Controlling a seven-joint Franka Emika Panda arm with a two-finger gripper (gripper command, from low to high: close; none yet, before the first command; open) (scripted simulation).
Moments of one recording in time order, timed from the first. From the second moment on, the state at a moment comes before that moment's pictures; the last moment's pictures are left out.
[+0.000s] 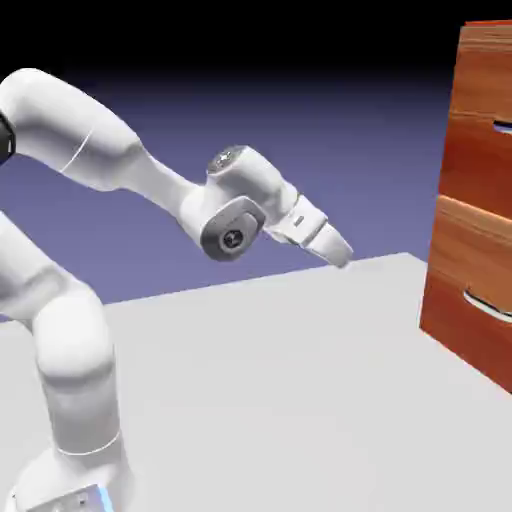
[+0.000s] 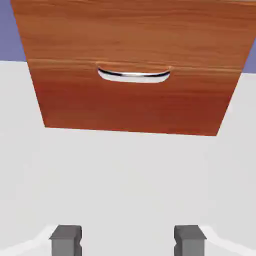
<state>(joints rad) 0.01 -0.54 0.00 -2.77 0.00 3.05 0.79</state>
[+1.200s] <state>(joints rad) 0.06 0.47 -0.09 -1.48 -0.05 3.48 2.36</state>
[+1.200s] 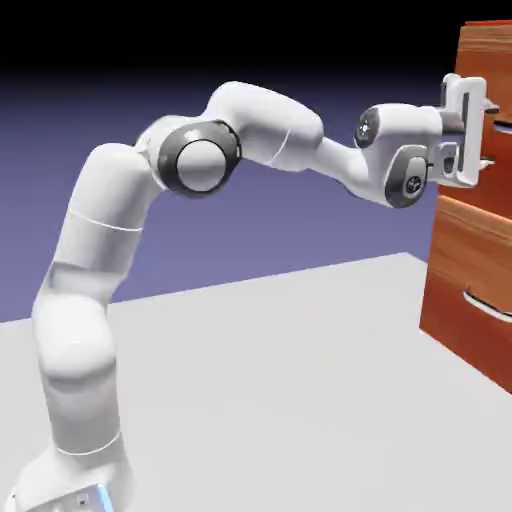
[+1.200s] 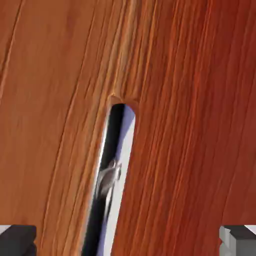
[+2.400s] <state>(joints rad) 0.10 0.32 -0.12 -1.72 -0.02 3.61 2.41</state>
